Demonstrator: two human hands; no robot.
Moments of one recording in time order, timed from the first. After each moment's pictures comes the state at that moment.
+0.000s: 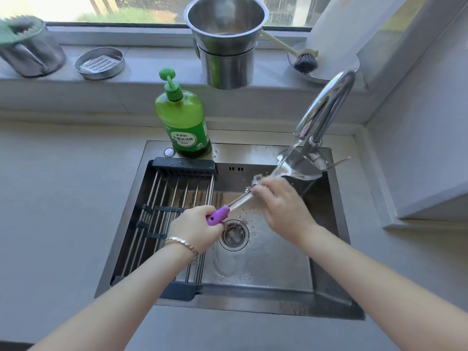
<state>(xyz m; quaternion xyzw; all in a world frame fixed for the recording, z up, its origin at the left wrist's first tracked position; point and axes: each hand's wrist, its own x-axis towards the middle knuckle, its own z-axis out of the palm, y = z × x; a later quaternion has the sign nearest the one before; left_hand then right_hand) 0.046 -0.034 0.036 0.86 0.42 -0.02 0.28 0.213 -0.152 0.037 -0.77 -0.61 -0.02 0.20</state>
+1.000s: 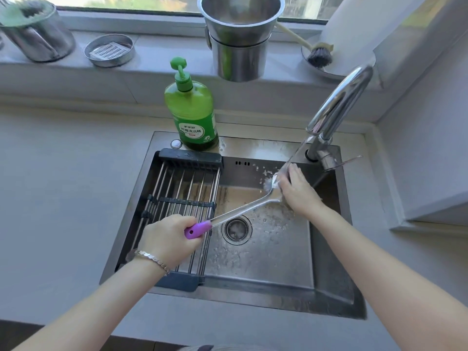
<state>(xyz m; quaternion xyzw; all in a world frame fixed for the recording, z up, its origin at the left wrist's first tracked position) -0.011 -0.029 0.045 0.91 0.39 -0.02 0.16 0.248 -0.135 0.015 -0.86 -0.33 0.30 0.26</state>
